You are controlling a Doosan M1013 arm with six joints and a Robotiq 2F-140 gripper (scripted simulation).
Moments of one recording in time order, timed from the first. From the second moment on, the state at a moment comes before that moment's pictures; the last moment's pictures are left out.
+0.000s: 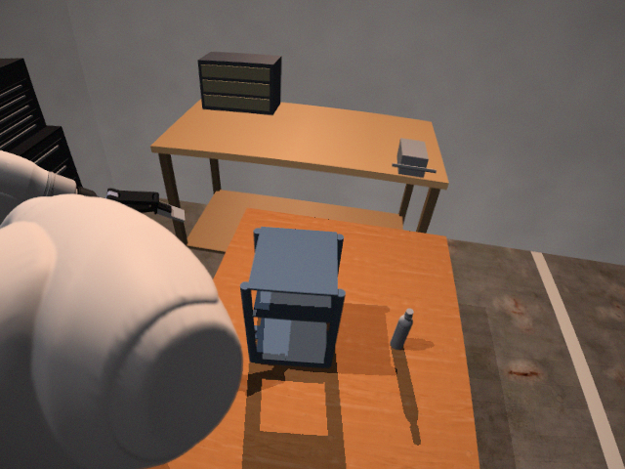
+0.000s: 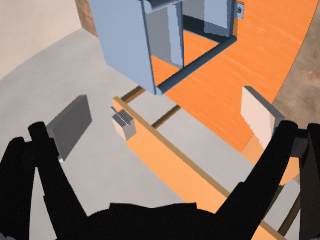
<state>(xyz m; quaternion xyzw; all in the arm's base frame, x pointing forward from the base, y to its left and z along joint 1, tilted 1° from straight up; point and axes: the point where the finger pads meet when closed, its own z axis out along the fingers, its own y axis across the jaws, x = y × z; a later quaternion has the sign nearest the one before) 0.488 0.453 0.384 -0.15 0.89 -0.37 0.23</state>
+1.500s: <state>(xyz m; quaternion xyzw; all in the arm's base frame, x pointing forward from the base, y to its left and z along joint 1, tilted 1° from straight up) 0.593 0.246 0.340 0.54 0.80 -0.18 0.17</state>
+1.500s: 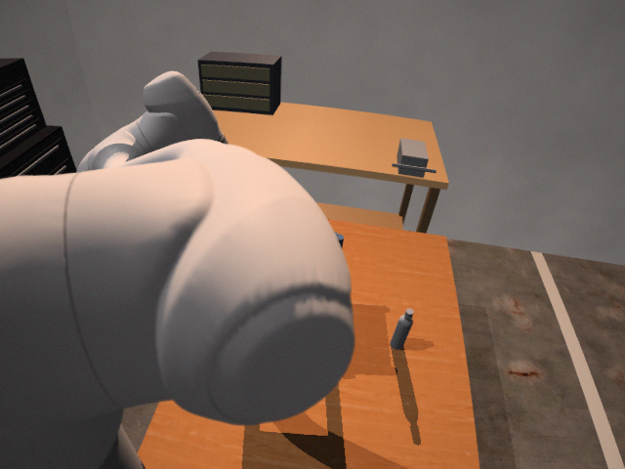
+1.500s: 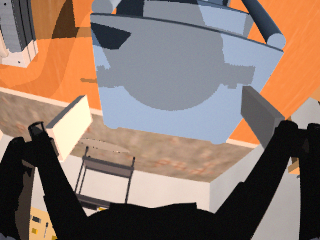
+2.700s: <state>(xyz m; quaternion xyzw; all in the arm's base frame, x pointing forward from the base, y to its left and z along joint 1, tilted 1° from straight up) 0.640 0.061 0.321 0.97 0.24 -0.03 0.05</state>
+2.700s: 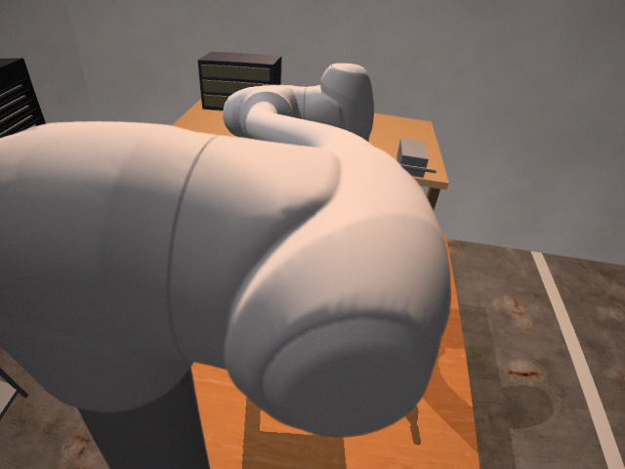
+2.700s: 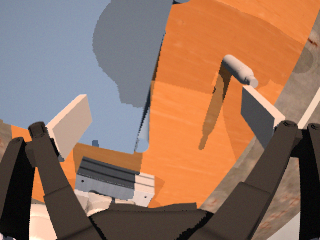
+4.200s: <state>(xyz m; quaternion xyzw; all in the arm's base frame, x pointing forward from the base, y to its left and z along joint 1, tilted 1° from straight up) 0.659 -0.155 0.300 1.00 0.06 0.00 0.00</state>
